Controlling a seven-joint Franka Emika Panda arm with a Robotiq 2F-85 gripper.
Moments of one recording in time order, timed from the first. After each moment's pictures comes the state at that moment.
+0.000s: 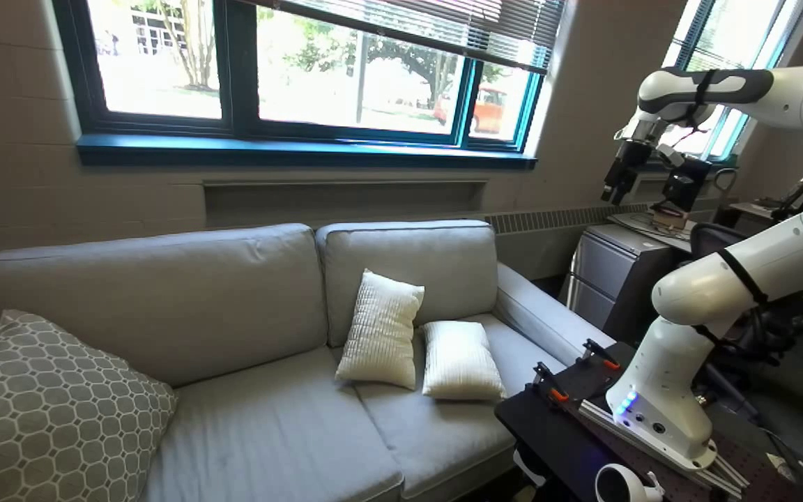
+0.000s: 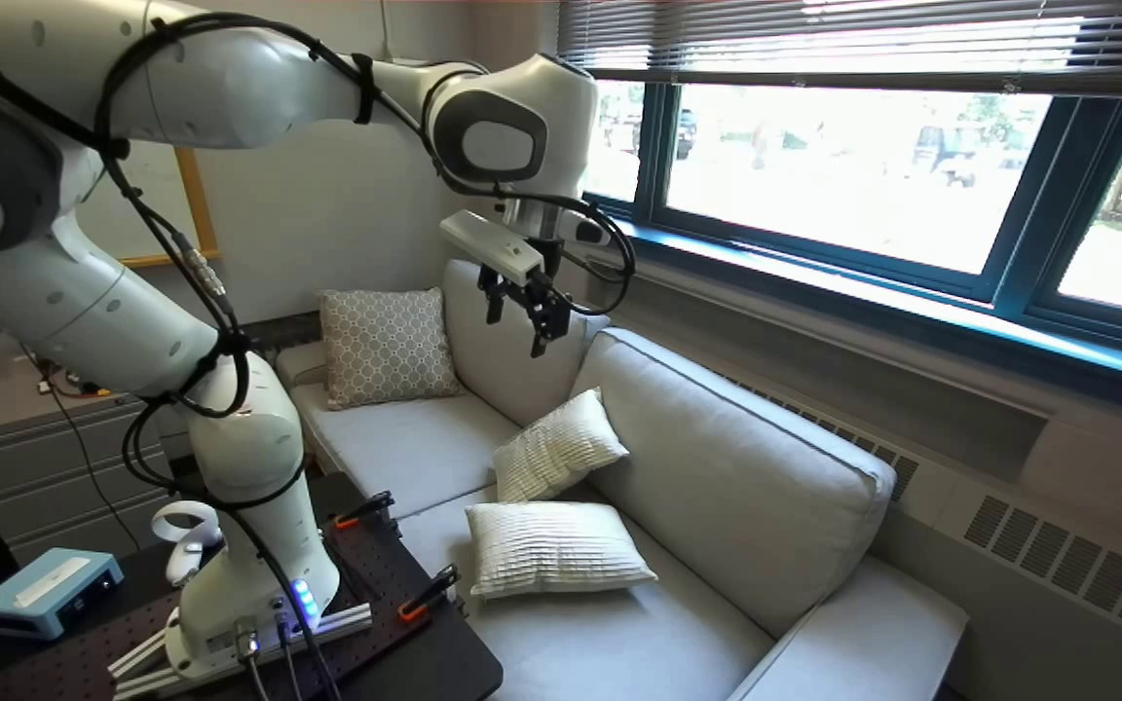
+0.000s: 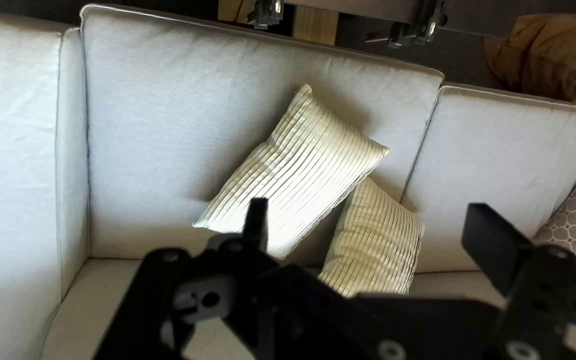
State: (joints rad) arm -0.06 -0.59 -0.41 -2.25 -0.02 1.59 -0.50
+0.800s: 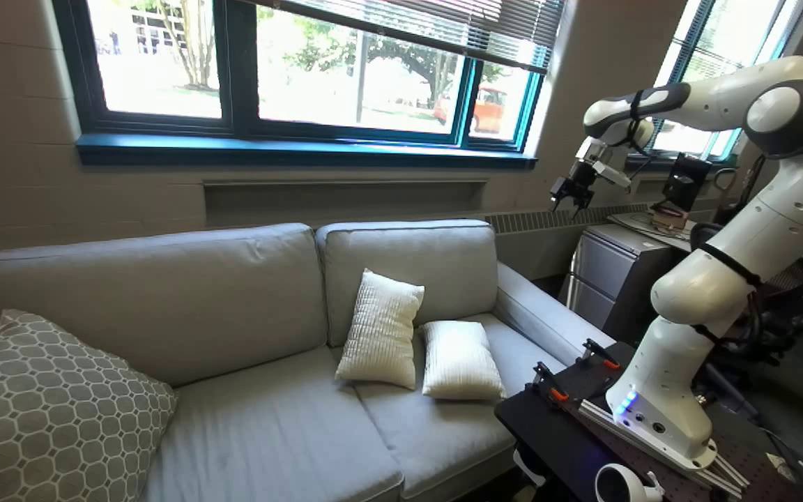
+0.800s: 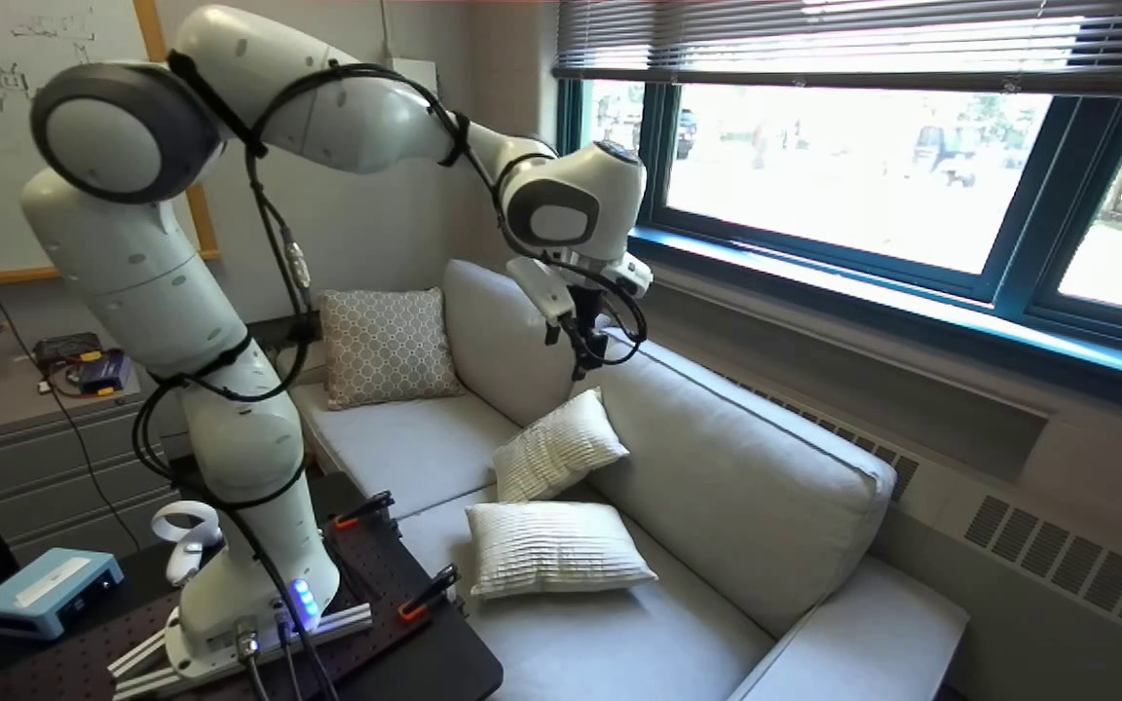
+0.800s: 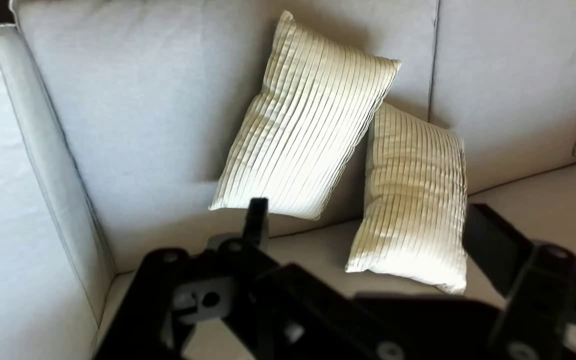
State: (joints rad) arm -0.07 -0.28 -0.34 -2.23 0.18 1.89 -0.26
